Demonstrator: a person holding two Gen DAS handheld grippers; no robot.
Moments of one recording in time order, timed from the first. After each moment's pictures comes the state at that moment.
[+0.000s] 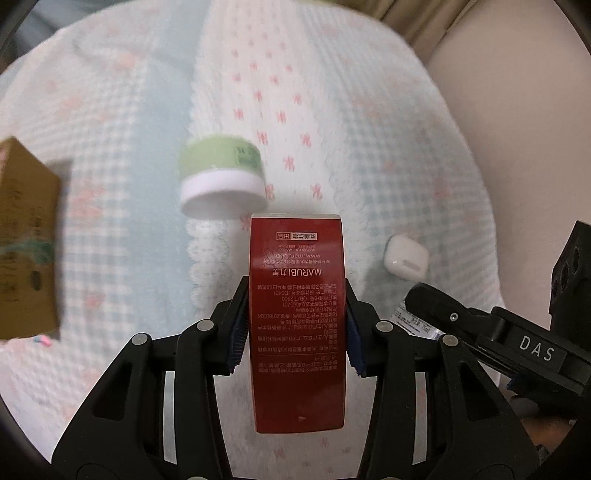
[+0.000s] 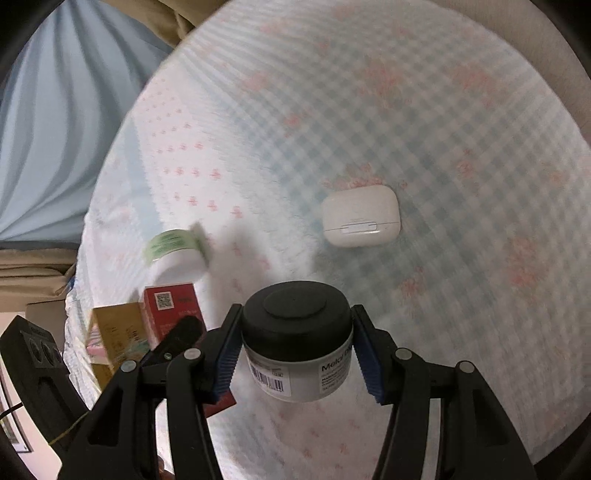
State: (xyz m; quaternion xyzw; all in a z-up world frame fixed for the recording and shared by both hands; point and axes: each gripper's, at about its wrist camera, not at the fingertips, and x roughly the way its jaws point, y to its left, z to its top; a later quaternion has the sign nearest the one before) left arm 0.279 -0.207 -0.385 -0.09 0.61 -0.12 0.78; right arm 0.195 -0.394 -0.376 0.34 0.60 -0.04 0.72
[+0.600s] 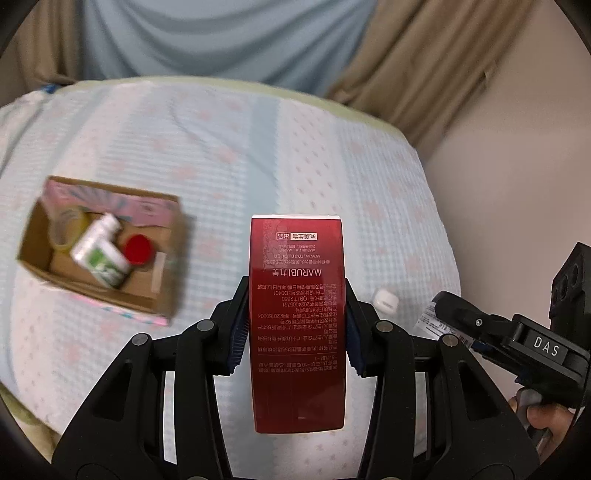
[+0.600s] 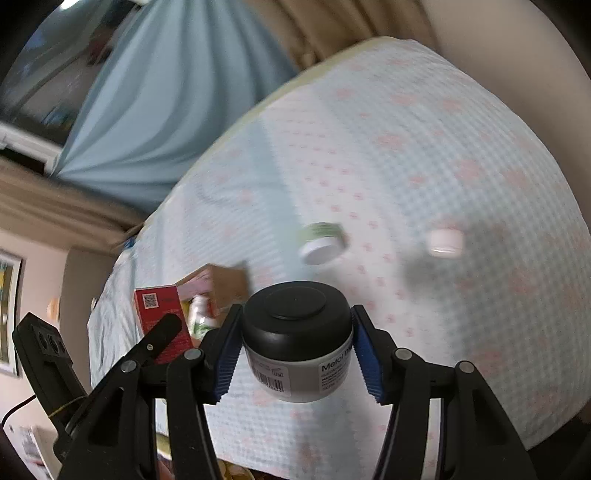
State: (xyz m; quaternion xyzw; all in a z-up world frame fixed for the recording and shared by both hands) left arm 0.209 -0.095 -0.204 -0.14 0.50 -0.05 0.85; right arm 0.168 -0.317 -0.207 0.28 0.54 0.08 0.79
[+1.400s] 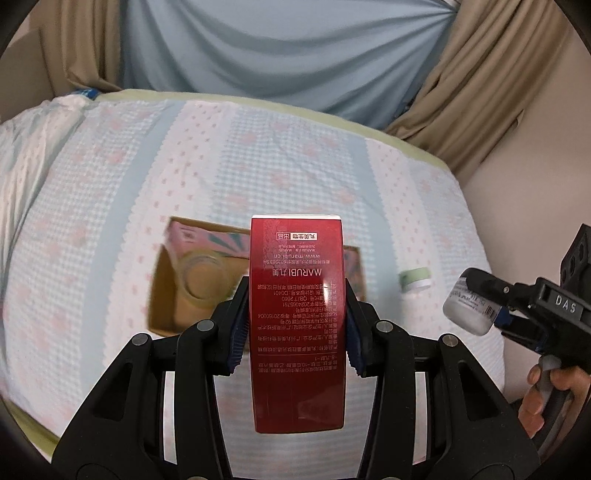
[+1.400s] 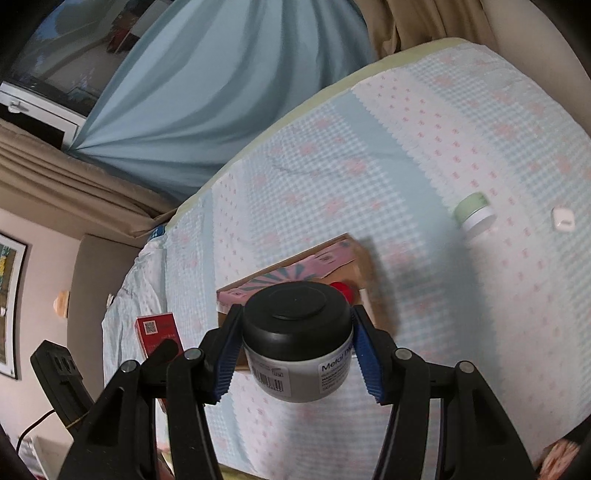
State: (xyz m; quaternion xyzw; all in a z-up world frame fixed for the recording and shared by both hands) left arm 0.216 0.207 -0.187 -0.13 0.50 -0.05 0.86; right arm 0.213 -0.067 -0.191 0.29 0.53 0.09 0.79
